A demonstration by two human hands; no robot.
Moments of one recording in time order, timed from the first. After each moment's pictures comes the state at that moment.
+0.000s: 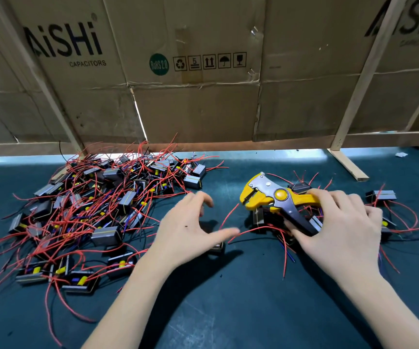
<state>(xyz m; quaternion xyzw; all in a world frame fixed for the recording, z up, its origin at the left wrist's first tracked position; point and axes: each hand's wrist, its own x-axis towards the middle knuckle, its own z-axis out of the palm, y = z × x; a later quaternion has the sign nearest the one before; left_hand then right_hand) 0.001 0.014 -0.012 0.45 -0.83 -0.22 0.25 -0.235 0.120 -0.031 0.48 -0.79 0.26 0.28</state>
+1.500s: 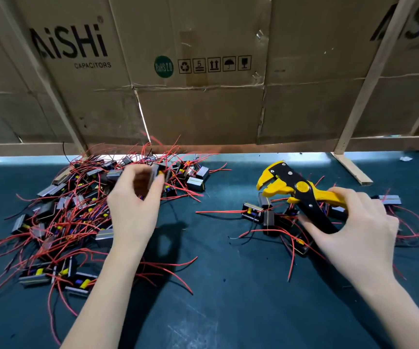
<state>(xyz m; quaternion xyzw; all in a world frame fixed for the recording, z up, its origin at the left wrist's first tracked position) 0.046 -0.025 0.009 0.46 -0.64 -0.17 0.59 -0.241 0.121 -0.023 0.45 -0.78 0.38 0.19</state>
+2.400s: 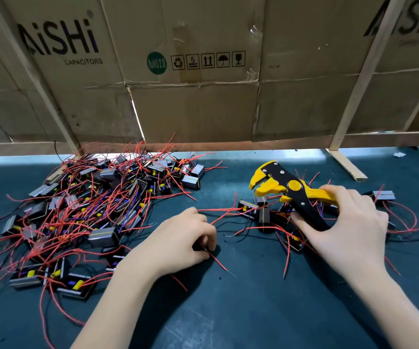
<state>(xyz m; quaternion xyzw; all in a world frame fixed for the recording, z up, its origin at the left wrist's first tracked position) 0.019 0.006 0.002 0.28 -0.95 -0.10 0.06 -0.239 0.120 -0.023 0.46 -0.79 0.37 0.18</state>
